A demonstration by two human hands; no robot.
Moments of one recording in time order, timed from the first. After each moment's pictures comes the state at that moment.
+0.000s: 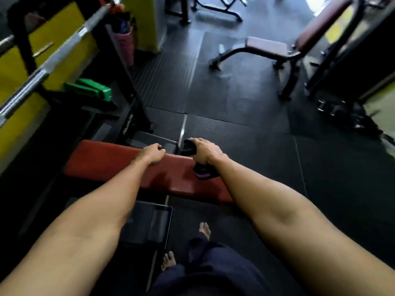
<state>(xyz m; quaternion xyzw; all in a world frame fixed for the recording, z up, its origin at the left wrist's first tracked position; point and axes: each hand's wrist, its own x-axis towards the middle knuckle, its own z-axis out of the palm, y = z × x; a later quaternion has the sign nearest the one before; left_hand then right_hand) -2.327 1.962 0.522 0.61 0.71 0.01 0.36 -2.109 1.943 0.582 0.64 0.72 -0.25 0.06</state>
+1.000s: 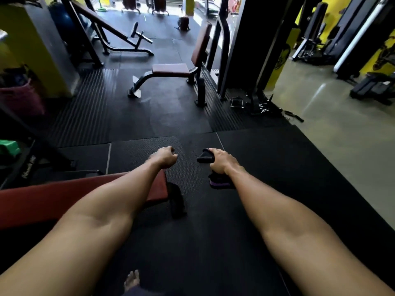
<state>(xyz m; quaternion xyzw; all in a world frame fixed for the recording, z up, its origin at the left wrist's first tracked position) -1.831 1.773 0.613 0.80 0.54 -0.03 0.27 -1.632 1.639 0.658 0.82 0.53 -0.21 -0.04</state>
